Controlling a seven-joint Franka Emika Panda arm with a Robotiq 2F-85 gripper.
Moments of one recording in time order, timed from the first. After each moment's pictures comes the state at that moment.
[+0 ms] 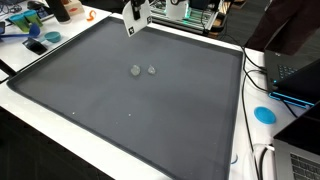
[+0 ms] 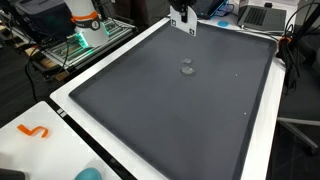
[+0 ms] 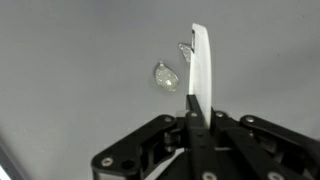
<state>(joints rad) 0.04 0.01 0.03 -2.14 0.09 2.21 0.23</state>
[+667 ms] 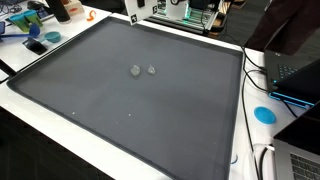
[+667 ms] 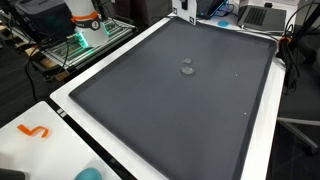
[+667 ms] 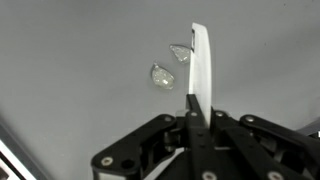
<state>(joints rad) 0.04 -0.06 0.06 -2.14 0.07 2.15 0.39</state>
